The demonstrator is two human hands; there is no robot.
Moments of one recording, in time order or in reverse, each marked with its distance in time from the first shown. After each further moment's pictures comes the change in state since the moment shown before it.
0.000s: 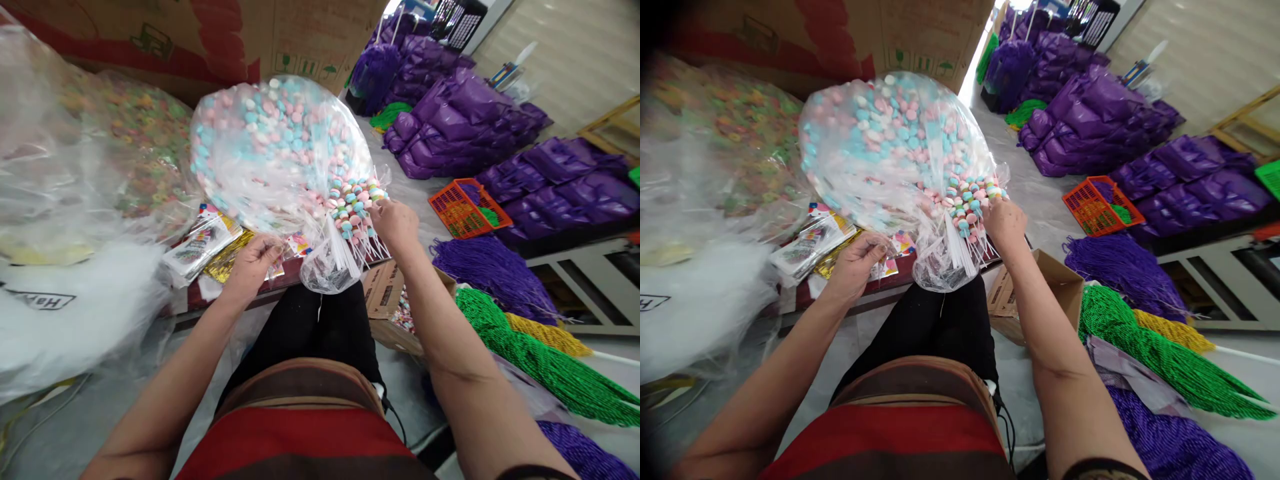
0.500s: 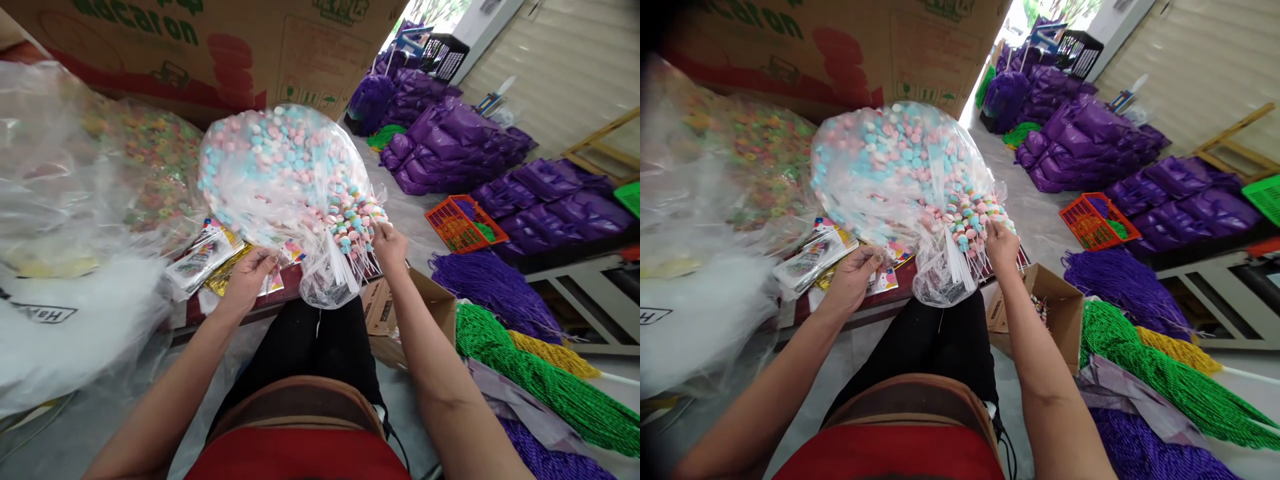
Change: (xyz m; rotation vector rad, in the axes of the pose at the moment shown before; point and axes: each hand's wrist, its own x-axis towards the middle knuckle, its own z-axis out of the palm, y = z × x) left_hand 0.005 0.009 0.003 -0.215 0.096 -0.098; right_hand -0.007 0.017 0.036 0.311 0.109 0.093
